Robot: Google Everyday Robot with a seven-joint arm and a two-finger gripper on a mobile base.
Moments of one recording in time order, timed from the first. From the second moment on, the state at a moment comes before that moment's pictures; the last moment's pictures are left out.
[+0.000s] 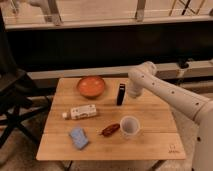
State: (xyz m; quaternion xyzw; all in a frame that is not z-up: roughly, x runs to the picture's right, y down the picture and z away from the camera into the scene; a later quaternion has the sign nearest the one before) arm 0.152 0.070 0.866 -0.26 -0.08 -0.11 0.96
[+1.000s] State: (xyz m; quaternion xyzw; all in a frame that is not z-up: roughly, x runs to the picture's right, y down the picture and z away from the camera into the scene) arm 0.089 0.068 0.870 -0.27 -0.11 -0.15 0.94
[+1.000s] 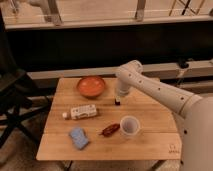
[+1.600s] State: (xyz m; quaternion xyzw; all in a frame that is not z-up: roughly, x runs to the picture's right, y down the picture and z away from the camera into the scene) arm 0.069 0.074 0.864 -0.28 -0.13 -0.16 0.94
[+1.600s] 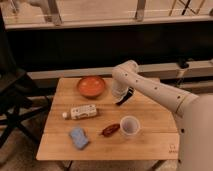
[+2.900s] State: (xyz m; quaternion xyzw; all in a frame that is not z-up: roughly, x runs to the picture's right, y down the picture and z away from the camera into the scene) arm 0.115 0.086 0.862 -0.30 -0.16 -0.14 0.93
